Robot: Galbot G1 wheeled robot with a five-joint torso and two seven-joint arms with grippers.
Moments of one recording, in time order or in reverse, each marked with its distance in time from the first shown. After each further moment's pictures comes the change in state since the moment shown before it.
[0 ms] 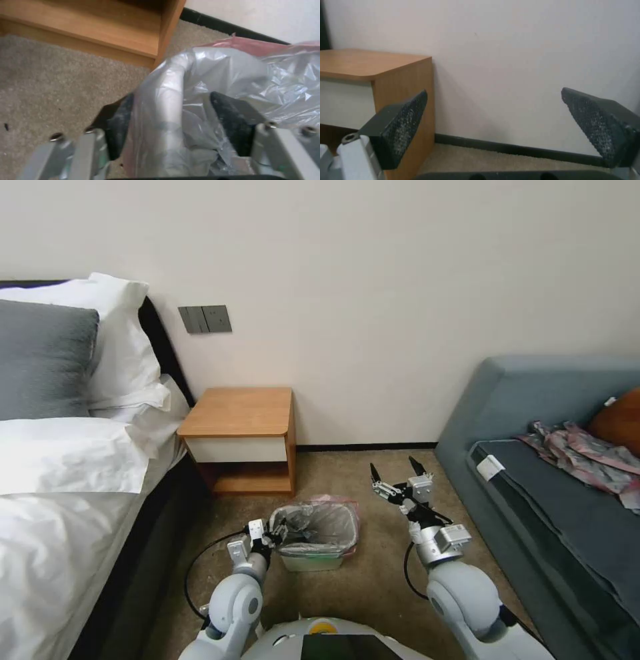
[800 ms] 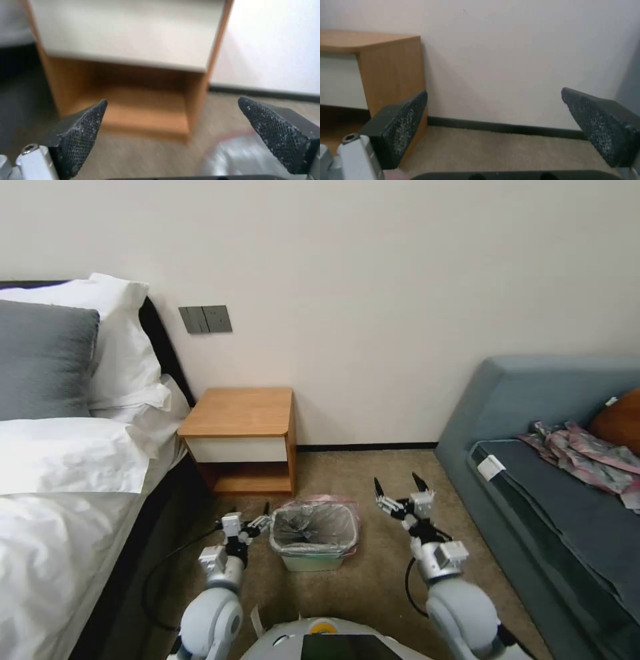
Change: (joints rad) left arm 0.143 0.011 -0.123 -0.098 0.308 -0.346 0.137; right arm -0.138 0.085 0.036 -0.070 -0.062 0.117 -0.025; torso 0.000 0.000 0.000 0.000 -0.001
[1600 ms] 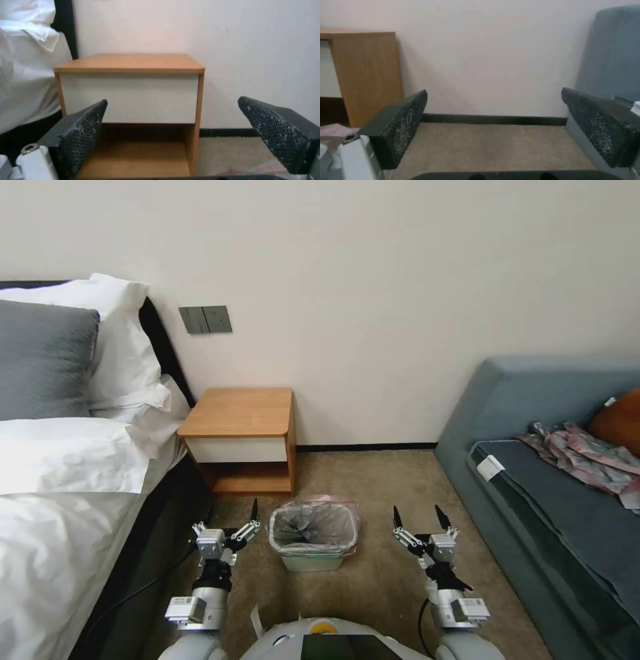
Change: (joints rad) left arm 0.256 -0.074 -0.042 -0.174 0.169 -0.261 0.112; right arm -0.206 0.152 0.095 -0.043 -0.098 0.264 -0.024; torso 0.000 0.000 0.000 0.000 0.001
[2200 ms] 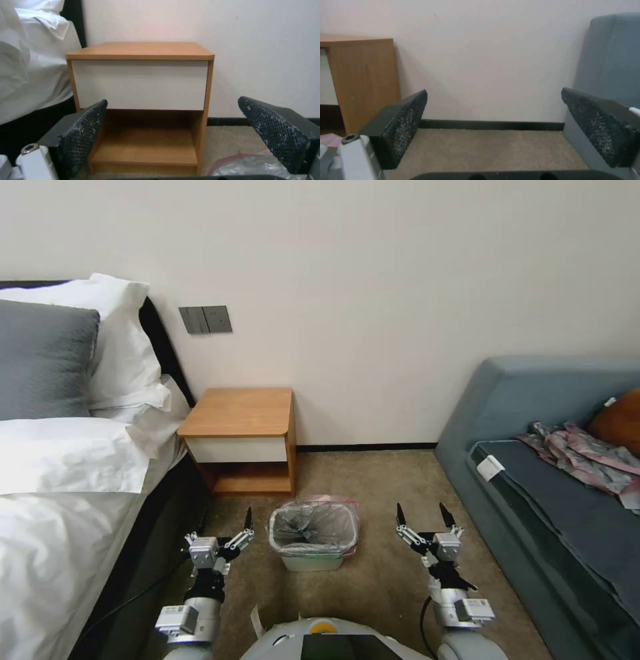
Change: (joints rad) left arm 0.048 -0.008 -0.030 -0.011 -0.016 0.008 -0.003; right arm 0.001 -0.003 0.010 0.010 0.003 0.006 0.001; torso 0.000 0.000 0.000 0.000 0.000
